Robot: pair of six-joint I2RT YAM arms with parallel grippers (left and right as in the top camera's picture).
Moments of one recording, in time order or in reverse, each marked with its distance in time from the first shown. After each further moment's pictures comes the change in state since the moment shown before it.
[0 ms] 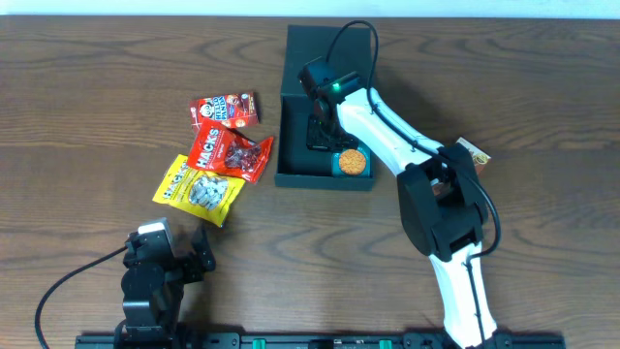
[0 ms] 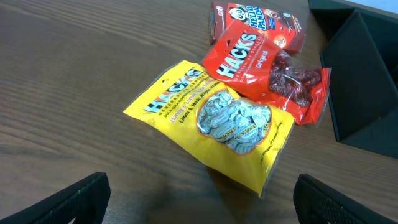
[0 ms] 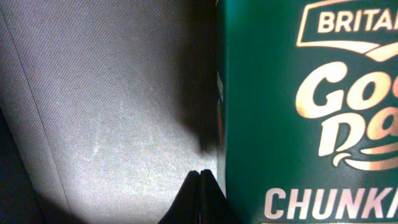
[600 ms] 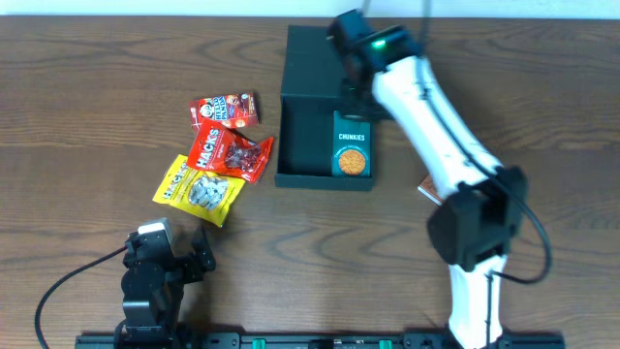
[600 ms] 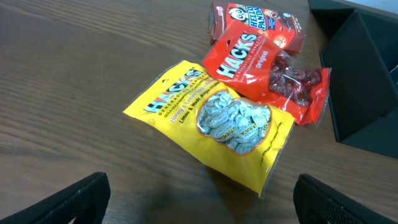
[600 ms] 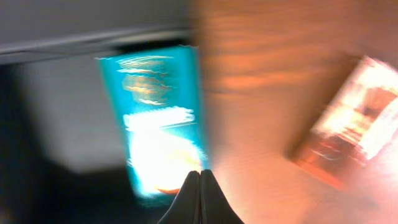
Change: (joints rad) left arm 0.000 0.000 0.000 0.000 0.000 0.000; right arm -0.117 -0.159 0.275 -0.438 0.171 0.004
